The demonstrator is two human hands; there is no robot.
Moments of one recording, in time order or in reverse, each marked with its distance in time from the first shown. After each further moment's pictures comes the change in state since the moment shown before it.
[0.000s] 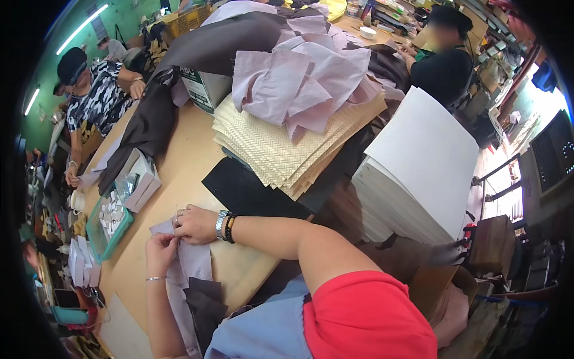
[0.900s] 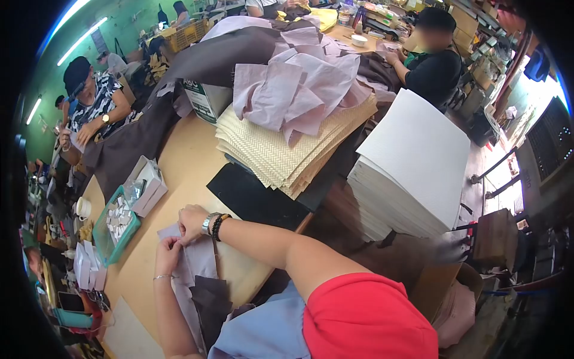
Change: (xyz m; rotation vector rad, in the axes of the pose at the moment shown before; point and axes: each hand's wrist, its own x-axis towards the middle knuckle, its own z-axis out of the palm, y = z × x) left_hand 0.004 -0.030 0.009 -0.162 -0.099 -0.130; right_hand 0.035 -0.006 -0.003 0.130 -0.127 0.544
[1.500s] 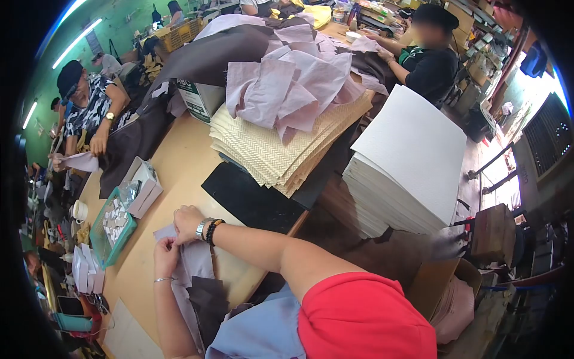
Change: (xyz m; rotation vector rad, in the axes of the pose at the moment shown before) left_hand -0.007 0.015 0.005 0.086 0.055 -0.007; right_hand 0.001 -0.007 0.014 -0.057 0.102 0.116
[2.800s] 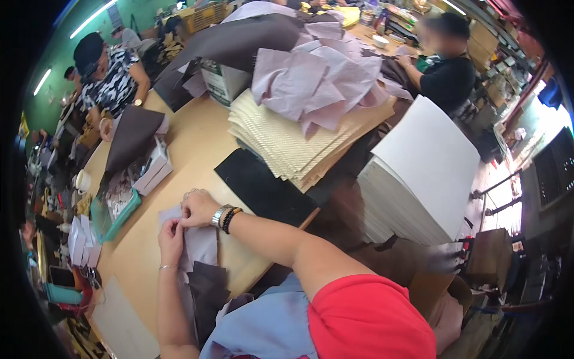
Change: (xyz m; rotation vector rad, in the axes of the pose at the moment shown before) left_hand -0.010 -0.005 0.019 -0.162 0.204 0.132; right_hand -0.011 0.016 -0.004 0.186 0.072 -0.168
